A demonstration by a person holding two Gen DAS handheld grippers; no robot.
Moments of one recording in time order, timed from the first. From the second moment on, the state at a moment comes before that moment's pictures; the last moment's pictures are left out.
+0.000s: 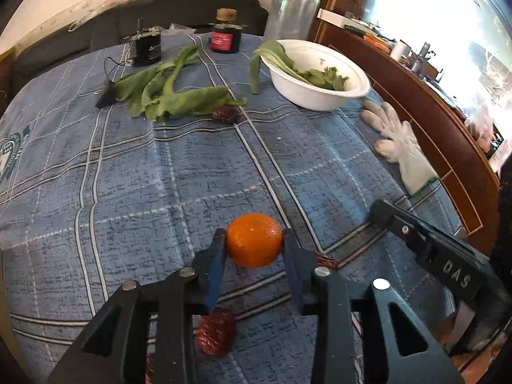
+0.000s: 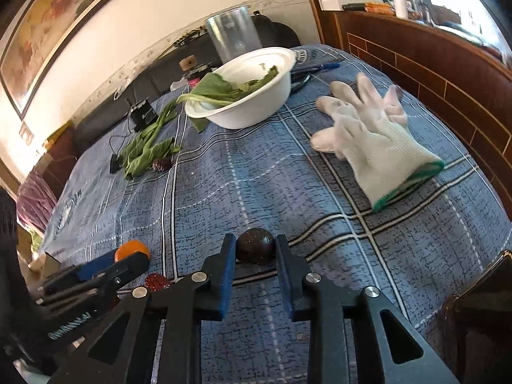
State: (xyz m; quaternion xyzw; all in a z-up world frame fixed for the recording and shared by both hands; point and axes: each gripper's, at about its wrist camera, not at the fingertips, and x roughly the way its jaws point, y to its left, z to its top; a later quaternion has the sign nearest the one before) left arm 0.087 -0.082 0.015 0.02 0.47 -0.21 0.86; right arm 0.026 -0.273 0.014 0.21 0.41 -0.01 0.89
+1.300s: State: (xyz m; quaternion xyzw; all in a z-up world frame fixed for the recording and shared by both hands) left arm -0.128 0.300 0.036 -0.18 0.42 0.05 0.89; right arm -0.100 0.103 0.070 0.01 0.42 0.36 0.83
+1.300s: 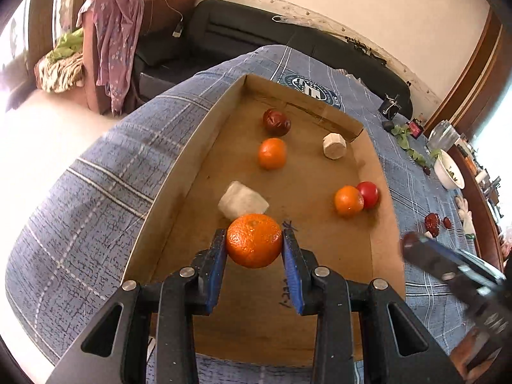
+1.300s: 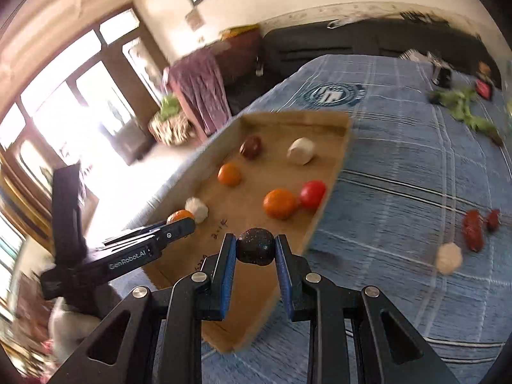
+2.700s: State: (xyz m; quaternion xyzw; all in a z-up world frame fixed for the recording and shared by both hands) left arm -0.167 0.152 0.107 0.00 0.35 0.00 0.94; right arm -0.149 -0.062 0.071 0.12 0.36 0.13 0.92
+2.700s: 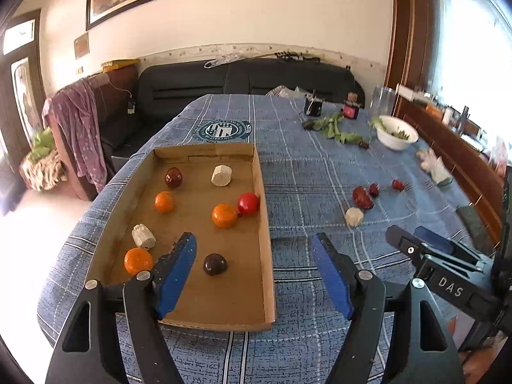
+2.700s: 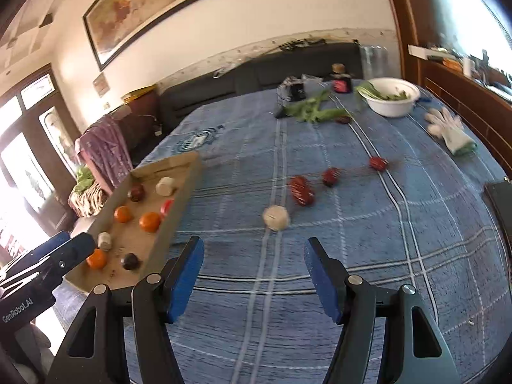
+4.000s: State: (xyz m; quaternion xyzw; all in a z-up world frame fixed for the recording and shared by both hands) left arm -0.101 0.044 0.098 -0.02 0.33 -0.14 0.93; right arm -0.198 -0.218 0.086 0.12 0.34 -0.06 0.93
